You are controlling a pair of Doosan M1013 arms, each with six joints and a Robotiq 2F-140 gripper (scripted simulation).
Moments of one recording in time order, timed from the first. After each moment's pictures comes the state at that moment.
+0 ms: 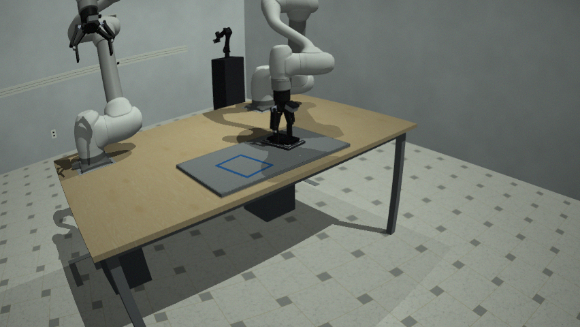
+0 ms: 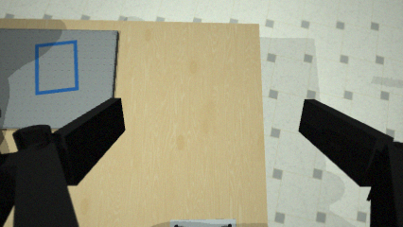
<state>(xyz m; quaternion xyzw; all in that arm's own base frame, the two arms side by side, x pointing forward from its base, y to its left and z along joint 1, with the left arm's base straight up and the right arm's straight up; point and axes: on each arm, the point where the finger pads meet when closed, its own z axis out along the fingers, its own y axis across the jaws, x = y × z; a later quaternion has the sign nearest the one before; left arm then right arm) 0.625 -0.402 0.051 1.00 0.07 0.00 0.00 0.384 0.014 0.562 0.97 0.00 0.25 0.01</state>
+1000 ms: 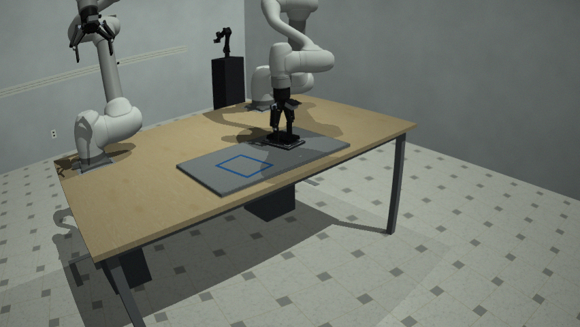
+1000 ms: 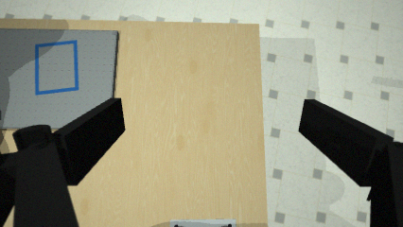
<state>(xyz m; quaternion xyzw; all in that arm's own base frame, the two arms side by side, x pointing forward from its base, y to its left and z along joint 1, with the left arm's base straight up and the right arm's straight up) 0.625 -0.402 0.062 1.00 0.07 0.00 0.00 0.384 0.014 0.562 0.97 0.00 0.25 0.01</state>
